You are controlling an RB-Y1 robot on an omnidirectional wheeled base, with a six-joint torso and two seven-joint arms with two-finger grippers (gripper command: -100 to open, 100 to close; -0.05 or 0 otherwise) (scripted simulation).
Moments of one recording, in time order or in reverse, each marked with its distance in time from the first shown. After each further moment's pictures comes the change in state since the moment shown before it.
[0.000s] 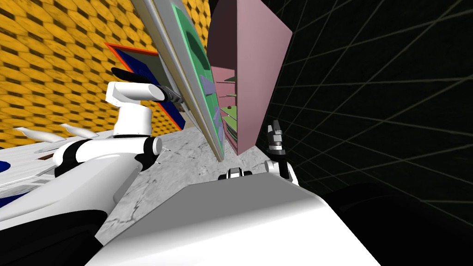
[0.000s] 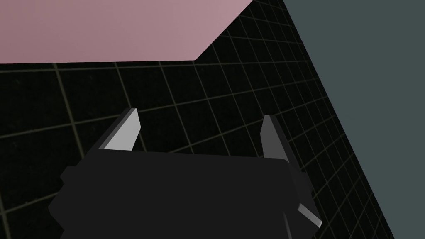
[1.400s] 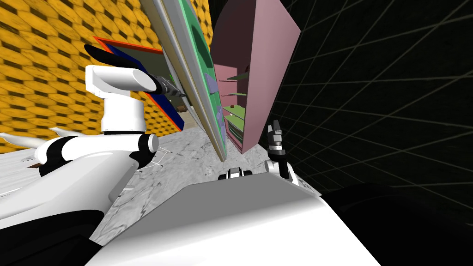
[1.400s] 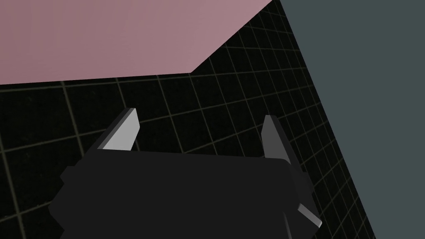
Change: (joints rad) left arm -0.057 0.026 -0.010 -0.065 0.066 0.078 0.010; right arm 0.000 0.000 0.000 0.000 0.000 0.000 0.000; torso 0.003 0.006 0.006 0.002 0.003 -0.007
